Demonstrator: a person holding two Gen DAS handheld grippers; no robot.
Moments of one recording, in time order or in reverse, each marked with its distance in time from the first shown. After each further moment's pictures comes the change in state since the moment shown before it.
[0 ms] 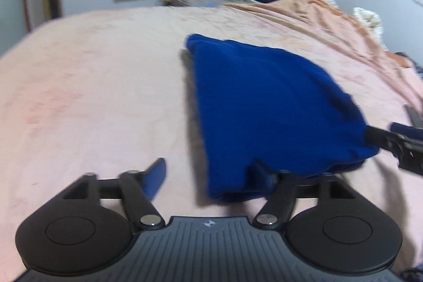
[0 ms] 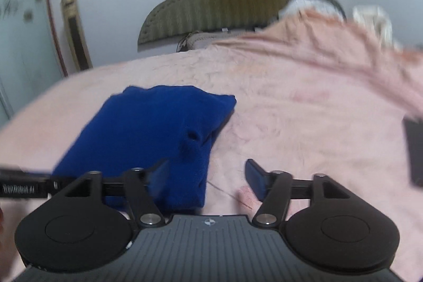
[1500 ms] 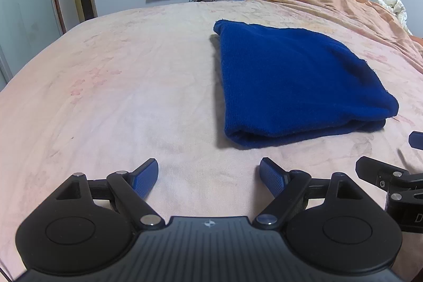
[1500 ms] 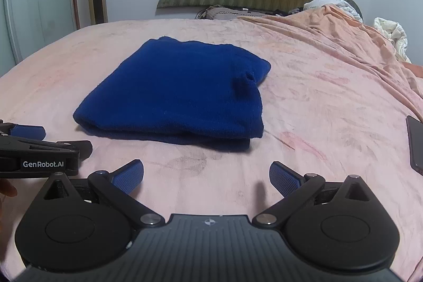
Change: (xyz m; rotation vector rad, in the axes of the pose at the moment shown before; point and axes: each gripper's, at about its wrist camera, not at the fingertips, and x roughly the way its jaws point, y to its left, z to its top) left arm -0.022 -0.012 -0.040 0.009 0.012 0.162; right arm -0.016 0.050 -0.041 -0.125 0.119 0.005
